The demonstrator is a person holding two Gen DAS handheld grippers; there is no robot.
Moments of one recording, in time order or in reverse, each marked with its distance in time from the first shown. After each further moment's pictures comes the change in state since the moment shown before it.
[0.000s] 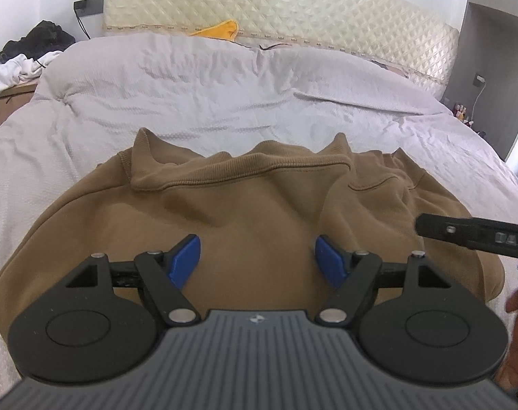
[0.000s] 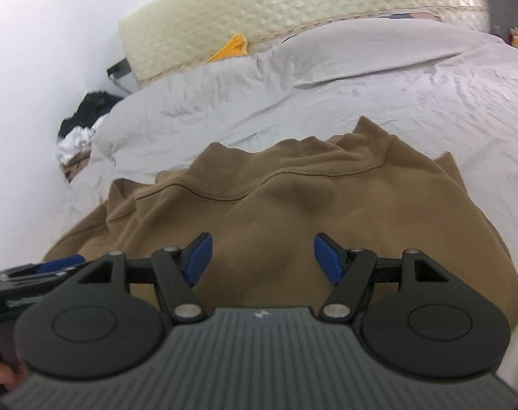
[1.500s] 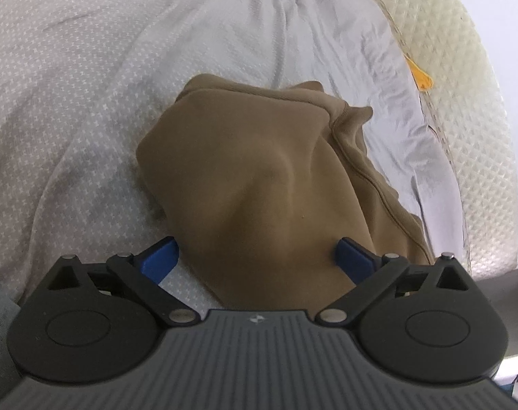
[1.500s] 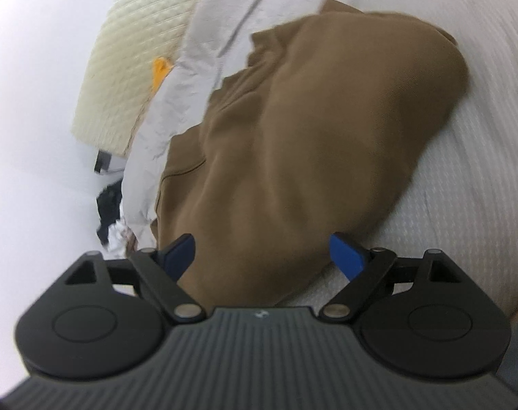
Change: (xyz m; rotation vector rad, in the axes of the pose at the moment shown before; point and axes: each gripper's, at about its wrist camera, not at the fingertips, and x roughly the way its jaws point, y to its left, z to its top) left arm -0.041 0.159 -0.071 -1.013 0.126 0.052; right arm -0.039 -0.063 -0.068 0.766 0.118 0.149
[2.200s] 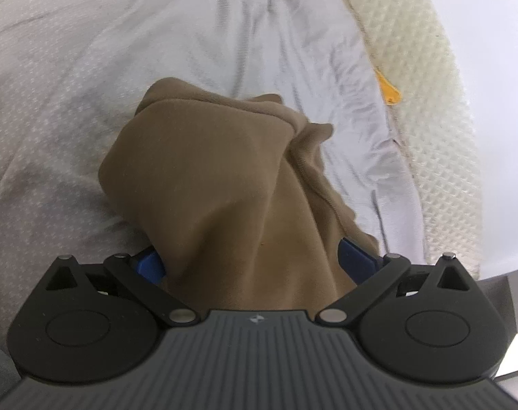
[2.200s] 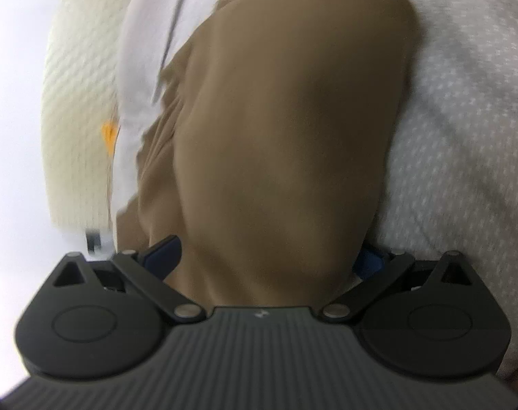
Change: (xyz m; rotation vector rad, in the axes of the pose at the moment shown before) left arm 0.016 -0.017 0.021 -0.035 -0.006 -0.159; right arm 0.041 -0.048 0.021 0.361 -0.084 -0.022
